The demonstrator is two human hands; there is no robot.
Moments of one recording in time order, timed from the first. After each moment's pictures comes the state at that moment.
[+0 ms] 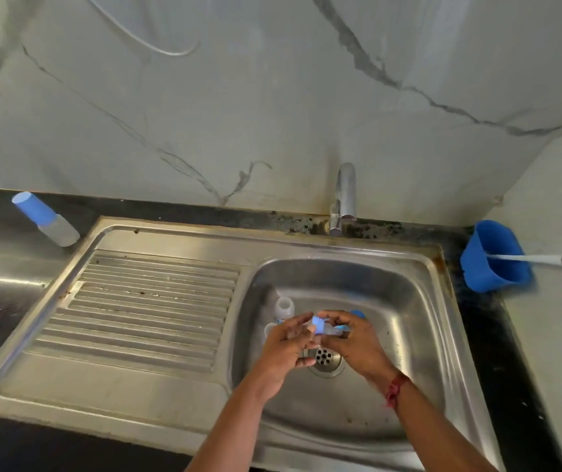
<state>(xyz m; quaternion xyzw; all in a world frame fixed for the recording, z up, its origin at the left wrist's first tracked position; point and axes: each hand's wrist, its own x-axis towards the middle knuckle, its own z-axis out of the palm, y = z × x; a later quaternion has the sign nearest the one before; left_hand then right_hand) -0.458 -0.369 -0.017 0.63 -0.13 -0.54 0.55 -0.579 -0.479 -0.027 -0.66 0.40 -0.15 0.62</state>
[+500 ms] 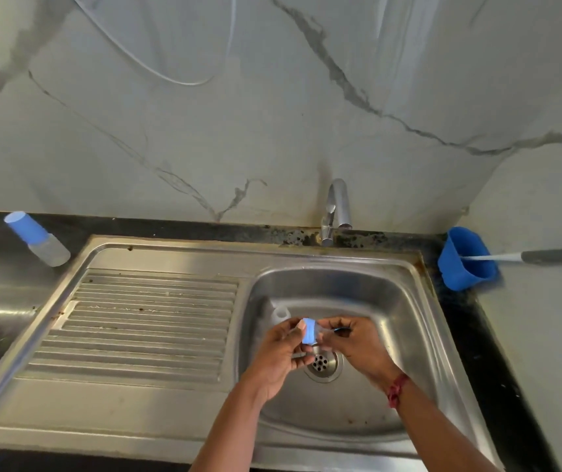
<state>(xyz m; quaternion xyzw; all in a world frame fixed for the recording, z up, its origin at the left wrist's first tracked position) -0.443 -0.345 0.013 0.56 -0.14 -0.57 0.58 -0.579 -0.453 0.019 -0.65 0.41 -0.17 0.61</state>
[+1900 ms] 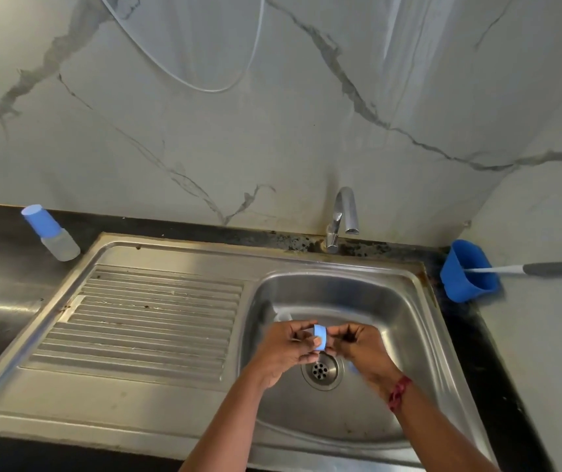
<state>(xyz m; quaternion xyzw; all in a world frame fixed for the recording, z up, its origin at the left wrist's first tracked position) -0.433 -0.351 0.008 0.58 -0.22 -0.56 0.56 -0.577 -0.450 0.007 -0.55 0.44 -0.21 0.68</state>
